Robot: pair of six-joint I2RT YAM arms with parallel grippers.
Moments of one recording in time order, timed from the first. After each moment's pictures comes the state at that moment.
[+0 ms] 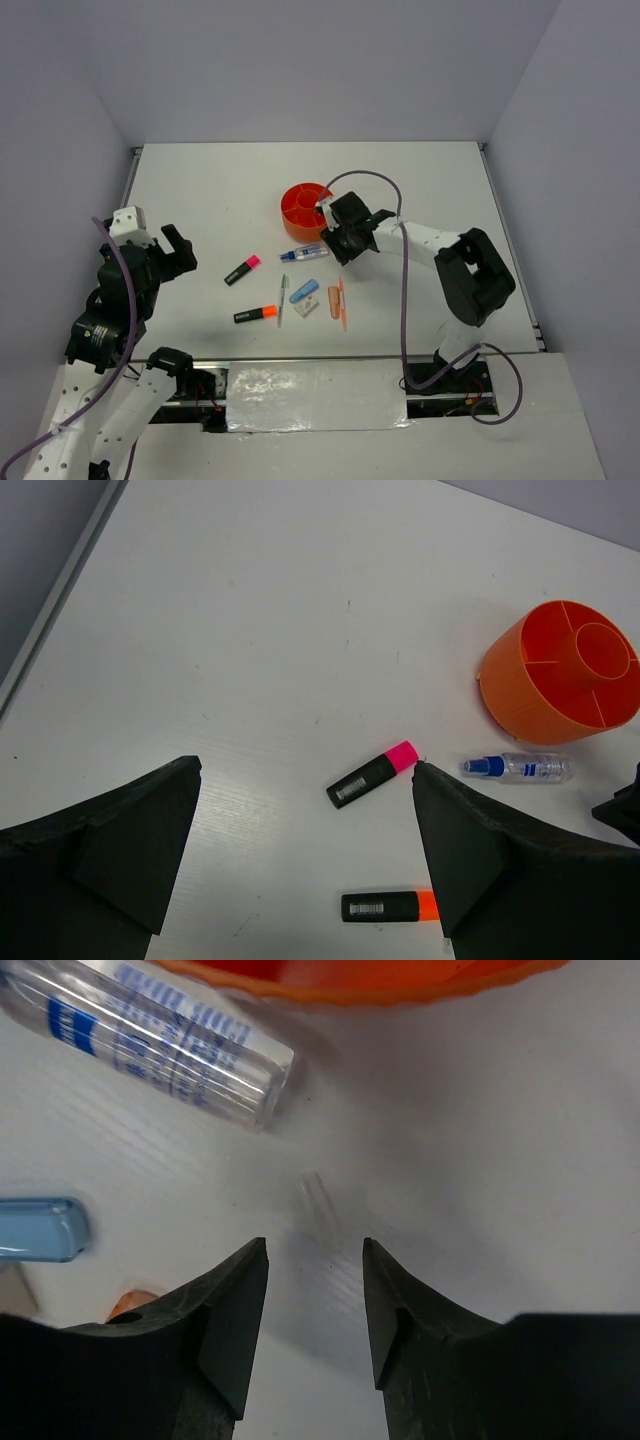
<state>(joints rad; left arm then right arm) -0.25 0.52 0.88 -0.73 -0.39 -0.38 0.62 1.73 1.11 -0.39 0.00 -0.07</state>
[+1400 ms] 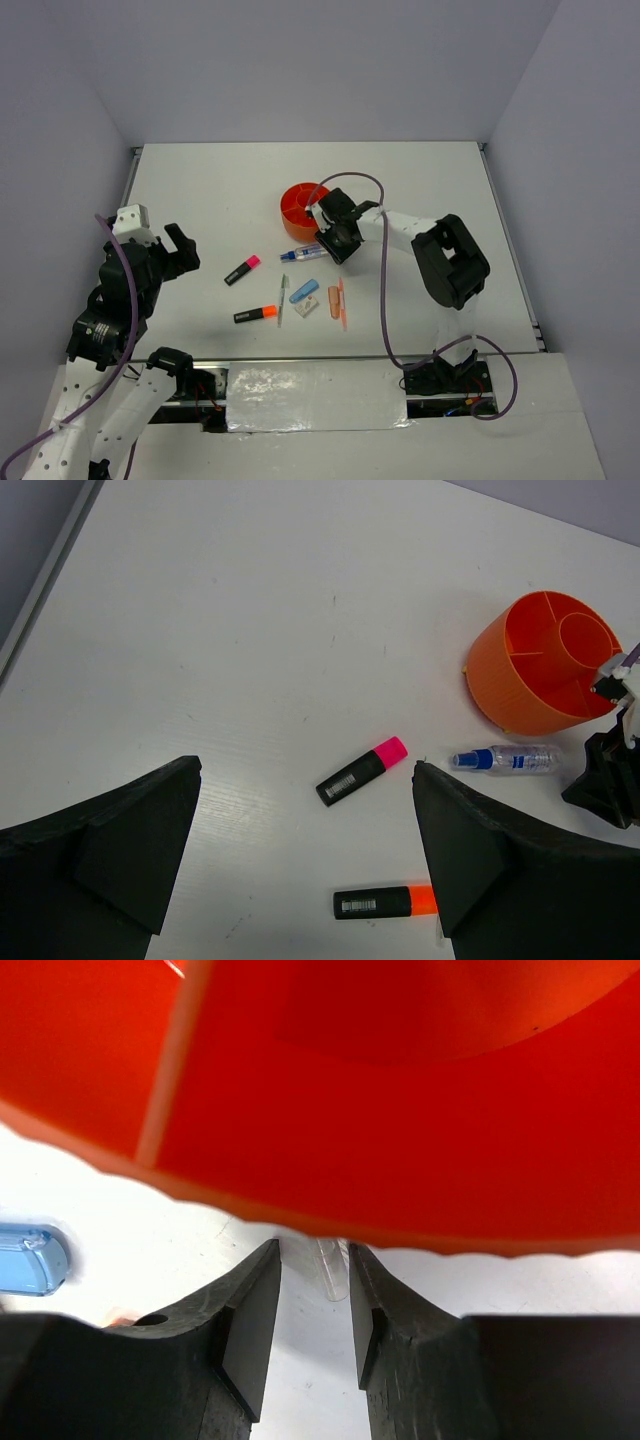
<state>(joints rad) -0.25 0.53 0.88 -0.72 -0.35 -0.37 0.63 1.93 1.28 -0.52 -0.02 -0.14</state>
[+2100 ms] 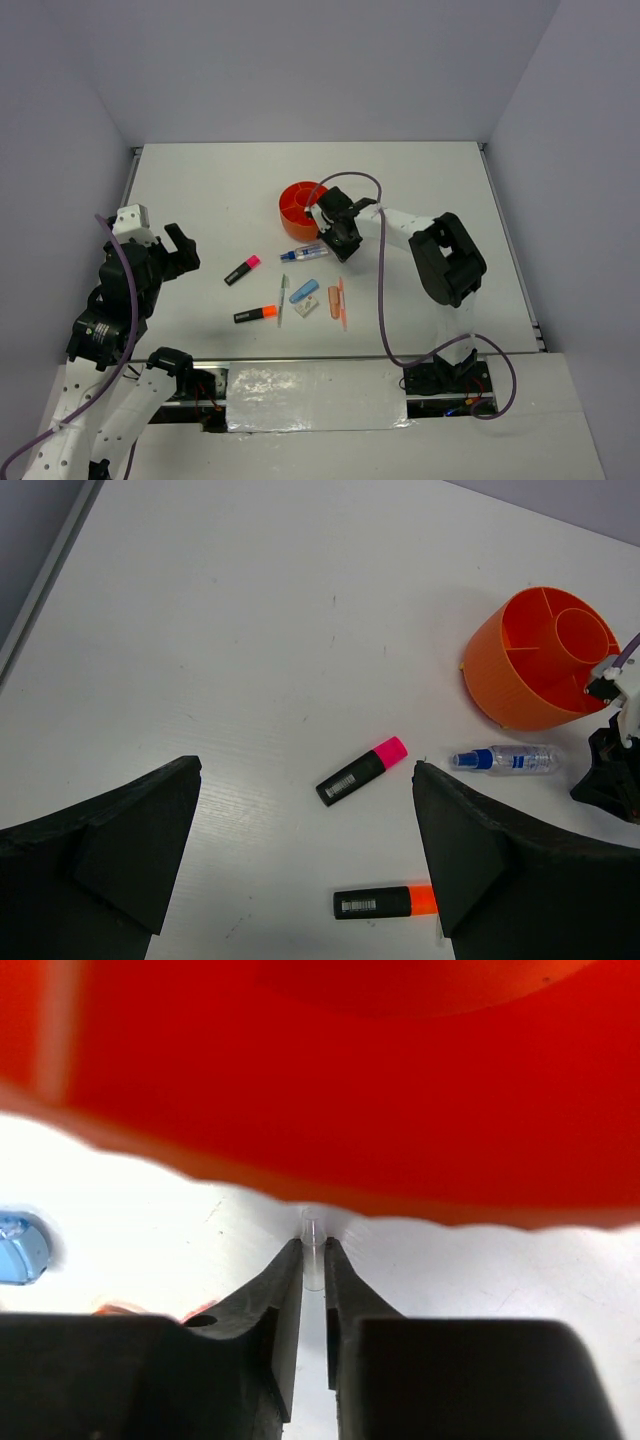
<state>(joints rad) -0.25 0.53 0.88 -0.72 -0.35 -0.37 0.63 1.96 1.33 -0.60 0.00 -0.16</state>
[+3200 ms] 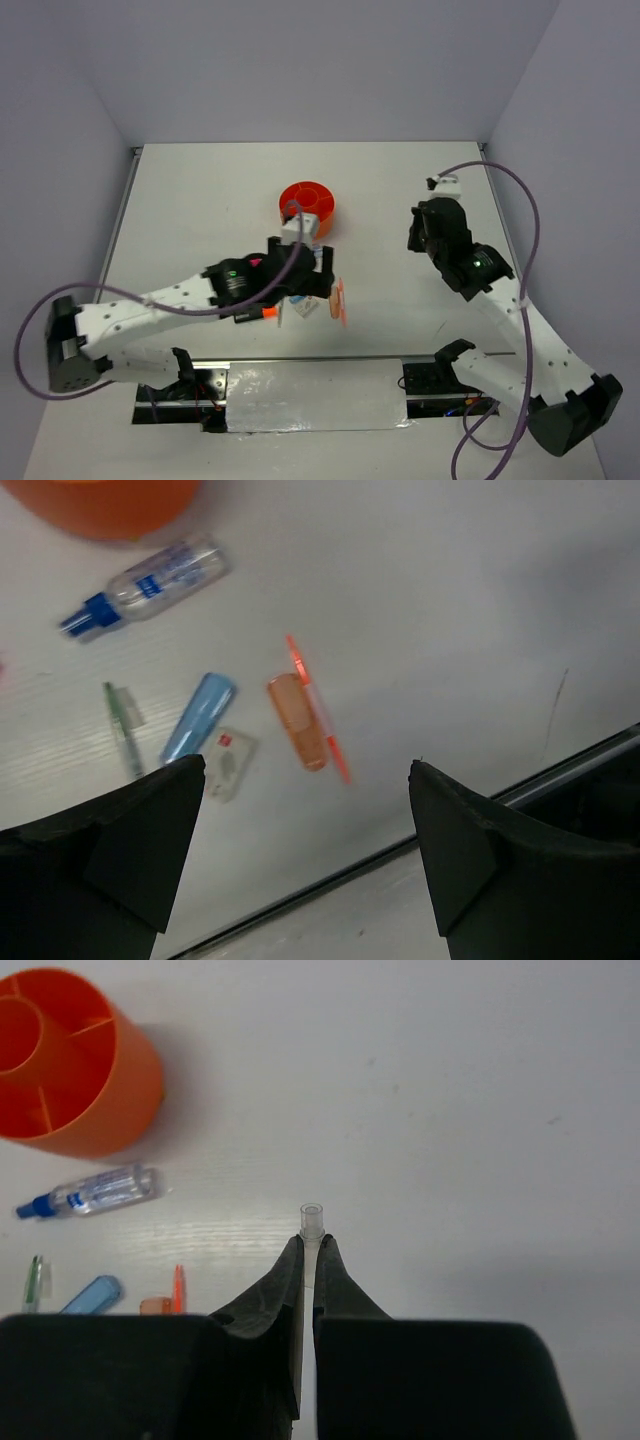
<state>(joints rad) -1.09 1.19 1.07 -0.57 -0.46 -0.70 0.46 0.94 0.95 -0.58 0.35 0.33</state>
